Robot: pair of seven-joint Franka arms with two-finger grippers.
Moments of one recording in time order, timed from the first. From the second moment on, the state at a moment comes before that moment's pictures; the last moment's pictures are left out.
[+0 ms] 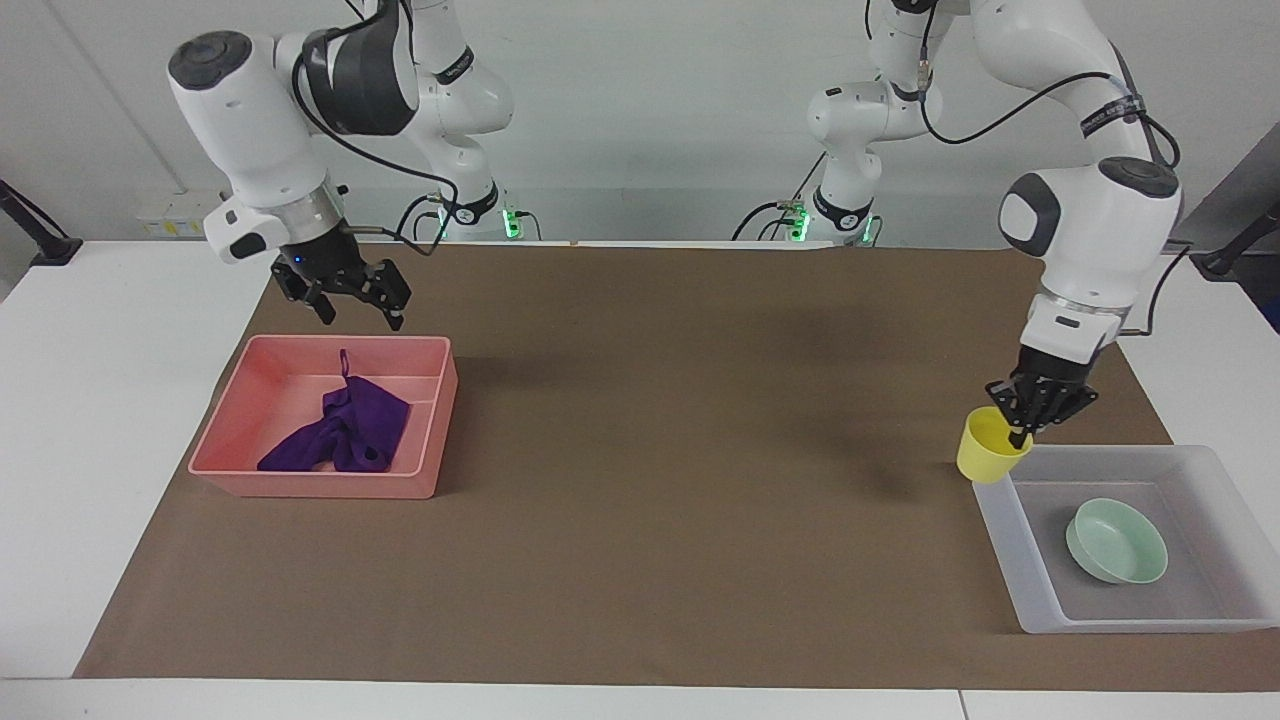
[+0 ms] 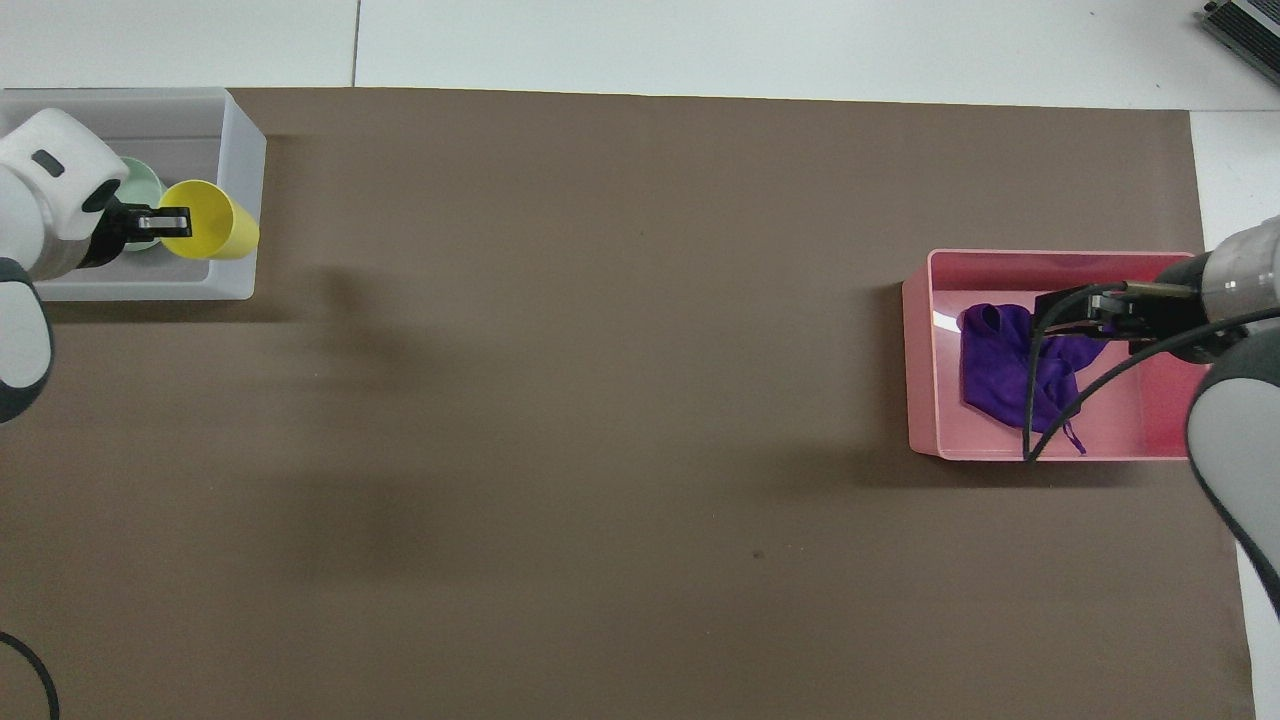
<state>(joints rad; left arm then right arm) 0.13 0.17 -0.10 -1.85 0.01 2.38 0.07 0.04 -0.05 -0.05 -1.77 0.04 1.75 0.14</state>
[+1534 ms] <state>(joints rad) 0.33 0.54 -0.10 -1.53 0.00 2.39 0.20 0.03 -0.11 -0.05 -1.62 -0.02 1.51 0.08</state>
